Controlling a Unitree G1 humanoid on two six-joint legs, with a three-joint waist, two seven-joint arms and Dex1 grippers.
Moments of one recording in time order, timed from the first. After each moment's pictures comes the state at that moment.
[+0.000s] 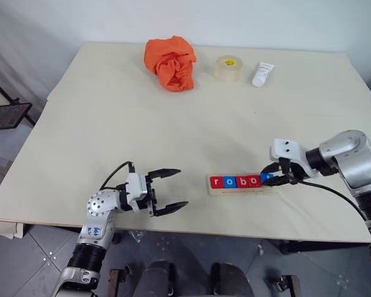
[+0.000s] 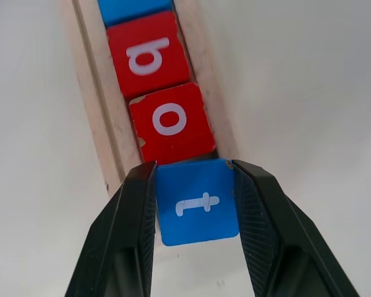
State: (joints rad) left arm -0.26 0.34 -0.06 0.20 -0.38 -0.31 -1.13; right arm -0.70 -0.93 0.27 0.24 0.02 0.37 1.45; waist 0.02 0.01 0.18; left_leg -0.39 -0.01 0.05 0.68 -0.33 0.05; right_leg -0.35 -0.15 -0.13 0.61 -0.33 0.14
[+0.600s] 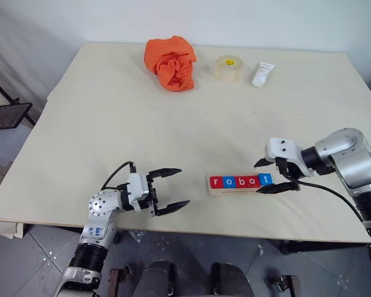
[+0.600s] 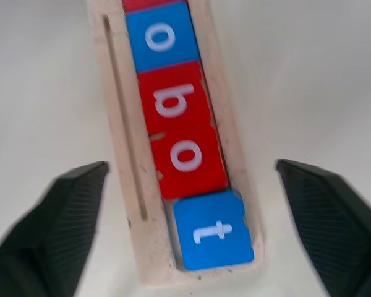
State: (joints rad) left arm -0.27 0.33 -0.06 0.21 -0.37 -0.32 -1.13; right arm -0.70 -0.94 0.26 0.15 0.07 0.42 1.48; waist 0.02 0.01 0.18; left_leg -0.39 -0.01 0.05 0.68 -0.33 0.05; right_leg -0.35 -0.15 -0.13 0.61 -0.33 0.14
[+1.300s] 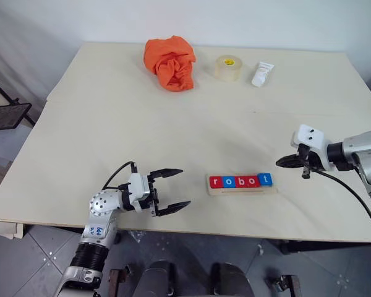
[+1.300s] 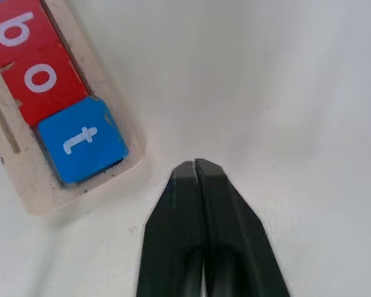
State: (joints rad) left arm -0.27 0.33 -0.06 0.21 -0.36 -0.32 -1.14; right arm -0.70 -0.95 0.15 0.42 0.05 0.29 1.33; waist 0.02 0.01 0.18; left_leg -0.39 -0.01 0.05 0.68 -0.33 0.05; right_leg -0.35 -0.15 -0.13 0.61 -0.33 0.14
